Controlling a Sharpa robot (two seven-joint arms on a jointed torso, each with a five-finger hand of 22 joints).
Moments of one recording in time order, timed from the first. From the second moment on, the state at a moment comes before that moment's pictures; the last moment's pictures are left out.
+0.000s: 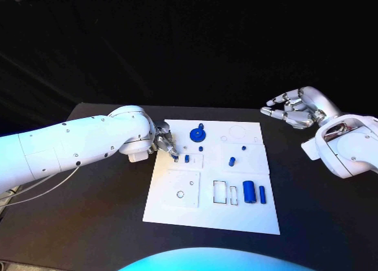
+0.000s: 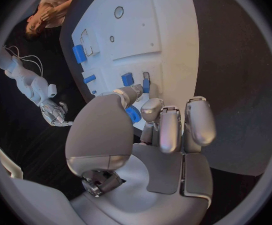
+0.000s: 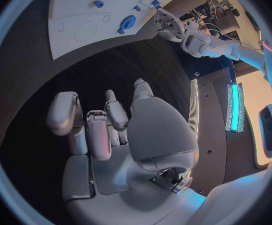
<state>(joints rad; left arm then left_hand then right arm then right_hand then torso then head) 1.24 -0.77 -0.03 1.47 -1.05 0.13 -0.64 1.24 -0.19 0.63 0.18 0.17 1.00 0.06 0.46 0.67 1.35 -0.03 1.13 1.02 1.47 -0.08 1.38 1.30 0.08 1.39 0.03 1.38 1.20 1.30 -0.99 -0.11 1.64 -1.04 -0.61 -0.07 1.29 -0.02 -0.19 0.29 0.38 0.96 0.15 0.19 0.08 1.32 0.06 1.25 1.21 1.47 0.00 1.47 1.31 0.08 1.36 0.09 1.11 1.28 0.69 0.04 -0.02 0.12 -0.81</state>
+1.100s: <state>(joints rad) 1.23 -0.77 -0.03 1.49 -1.08 0.16 -0.65 1.24 -0.19 0.63 0.17 0.18 1.00 0.06 0.46 0.67 1.34 -0.03 1.13 1.02 1.47 -0.08 1.38 1.30 0.08 1.39 0.03 1.38 1.20 1.30 -0.99 -0.11 1.63 -1.01 -0.61 -0.08 1.29 -0.02 -0.19 0.29 0.39 0.96 0.15 0.19 0.08 1.32 0.06 1.25 1.21 1.47 0.00 1.47 1.31 0.08 1.36 0.09 1.11 1.28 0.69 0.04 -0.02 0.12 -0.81</state>
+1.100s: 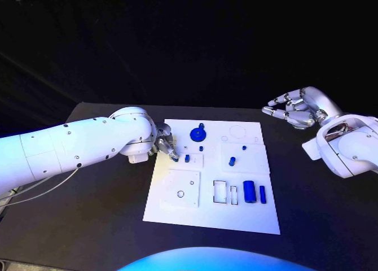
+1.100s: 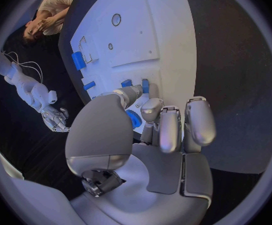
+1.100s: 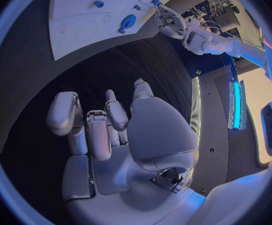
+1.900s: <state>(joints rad) 1.23 -0.76 -0.03 1.46 -1.08 0.18 -0.65 1.13 -0.16 0.66 0.11 0.17 1.00 0.04 0.48 0.67 1.36 -0.04 1.13 0.99 1.47 -0.09 1.38 1.30 0.08 1.39 0.02 1.38 1.21 1.30 -0.99 -0.11 1.63 -1.01 -0.60 -0.08 1.28 -0.02 -0.19 0.29 0.39 0.96 0.15 0.19 0.08 1.32 0.06 1.25 1.21 1.47 0.00 1.47 1.31 0.08 1.36 0.09 1.11 1.28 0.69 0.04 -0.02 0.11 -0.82</state>
